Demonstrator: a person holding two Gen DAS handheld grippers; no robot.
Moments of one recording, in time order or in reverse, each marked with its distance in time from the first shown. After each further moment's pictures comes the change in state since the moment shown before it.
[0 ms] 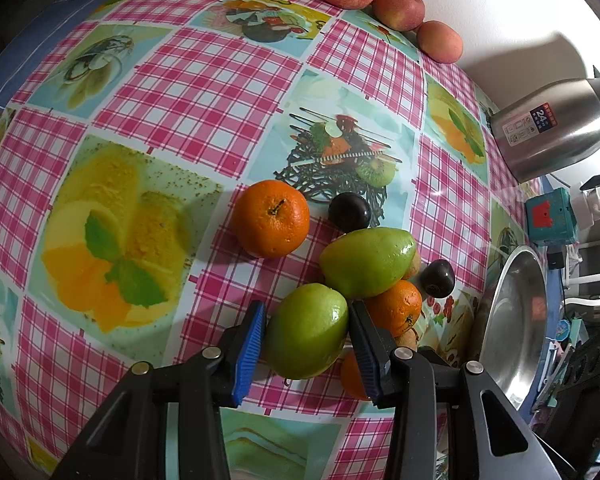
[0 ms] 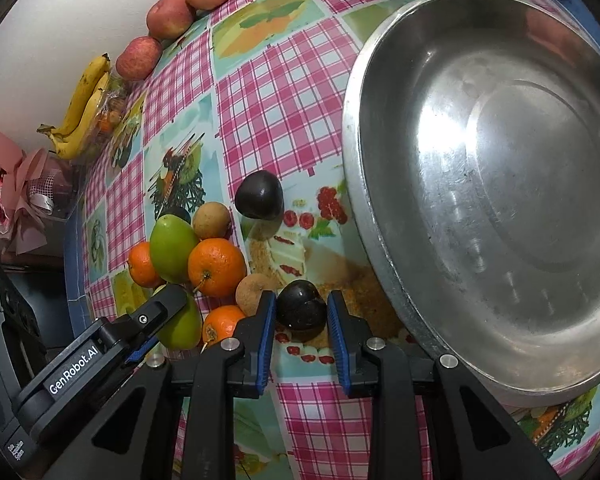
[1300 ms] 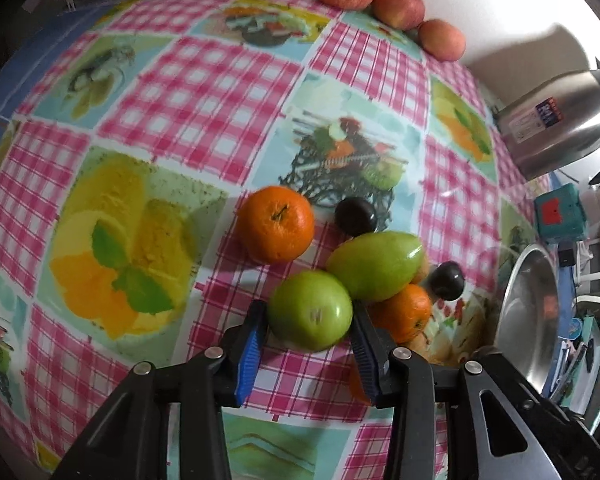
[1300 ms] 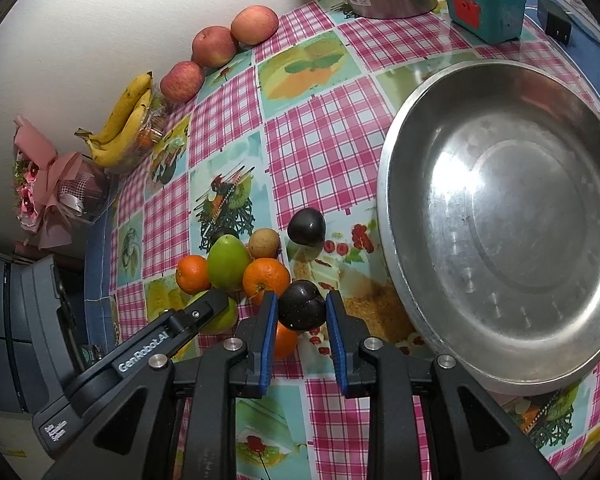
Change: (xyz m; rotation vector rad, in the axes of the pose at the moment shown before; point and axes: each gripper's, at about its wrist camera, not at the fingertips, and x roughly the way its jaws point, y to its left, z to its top) left arm 0.007 -0.003 0.000 0.024 -0.006 0.043; right arm -0.034 0.023 0.004 -0.063 -0.101 0.055
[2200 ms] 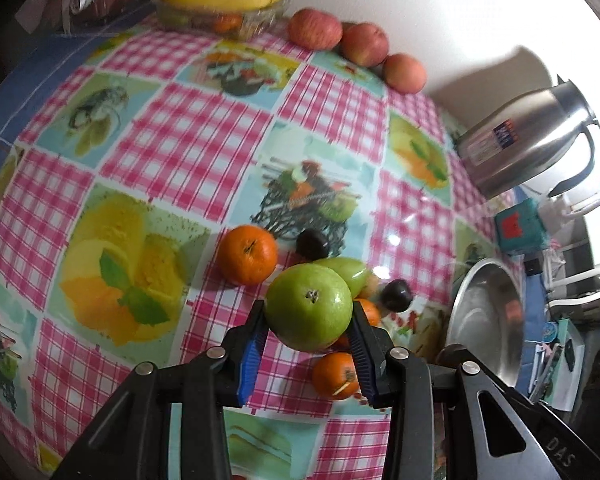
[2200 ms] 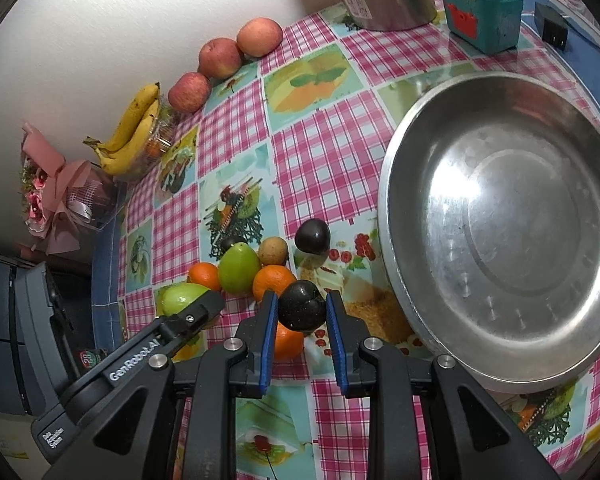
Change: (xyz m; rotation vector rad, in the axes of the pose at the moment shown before) left arm -0.045 -0.011 0.004 0.037 -0.119 -0.089; right arm -0.018 0.005 0.001 -0.004 -0.042 0.024
